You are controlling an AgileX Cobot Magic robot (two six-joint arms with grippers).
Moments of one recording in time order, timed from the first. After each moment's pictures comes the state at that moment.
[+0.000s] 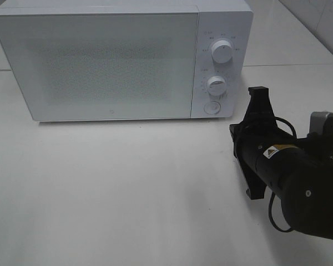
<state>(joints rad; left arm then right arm) 0.01 0.00 -0.52 -0.08 1.08 0.05 0.82 1.74 -0.43 0.91 -0.98 1.21</state>
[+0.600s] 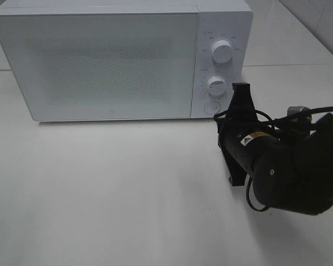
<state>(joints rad) 0.01 0.00 -0.52 -0.08 1.08 0.05 0.75 1.88 -0.56 0.83 -0.96 1.26</state>
